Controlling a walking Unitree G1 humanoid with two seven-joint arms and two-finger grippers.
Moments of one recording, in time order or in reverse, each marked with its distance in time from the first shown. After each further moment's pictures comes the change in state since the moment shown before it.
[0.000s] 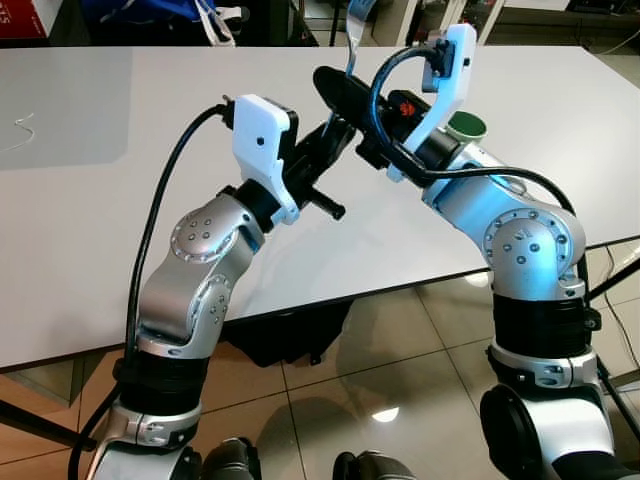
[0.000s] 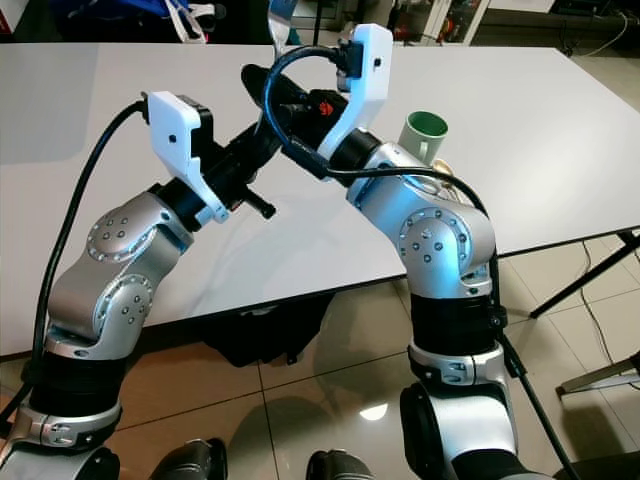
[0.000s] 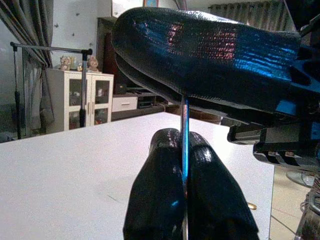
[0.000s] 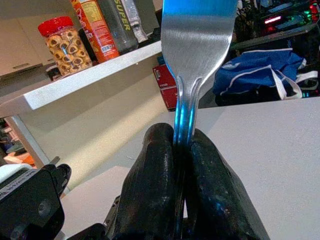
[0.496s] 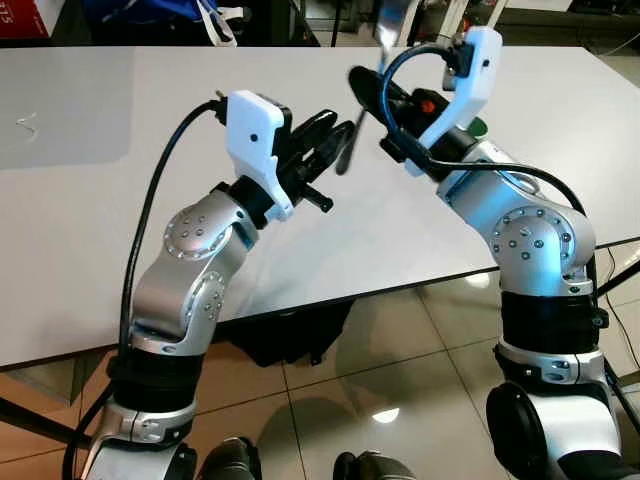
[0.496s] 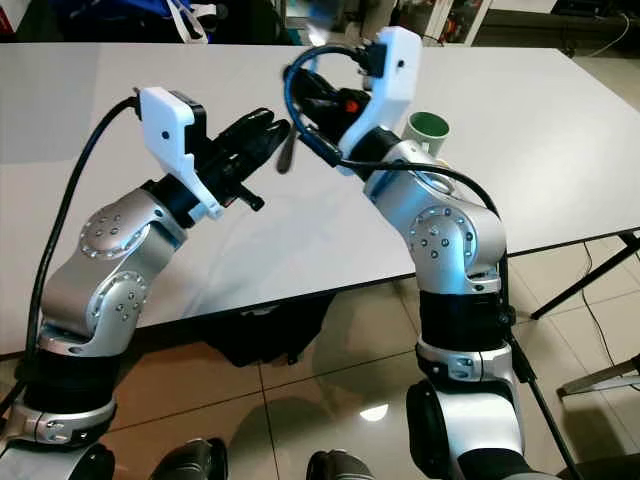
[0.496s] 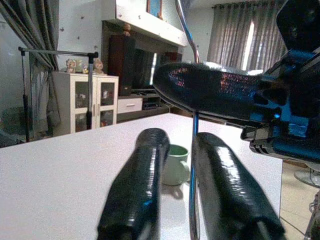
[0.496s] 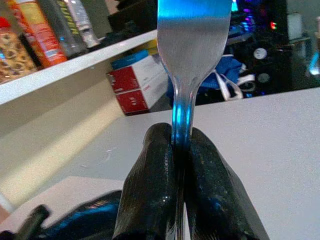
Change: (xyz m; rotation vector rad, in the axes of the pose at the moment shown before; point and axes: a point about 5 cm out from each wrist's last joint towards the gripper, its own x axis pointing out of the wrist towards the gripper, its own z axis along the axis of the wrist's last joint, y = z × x) left arm -0.003 0.006 0.003 0.021 0.002 0.010; right arm -0.009 -0.026 0.005 -0.043 -0.026 -0.191
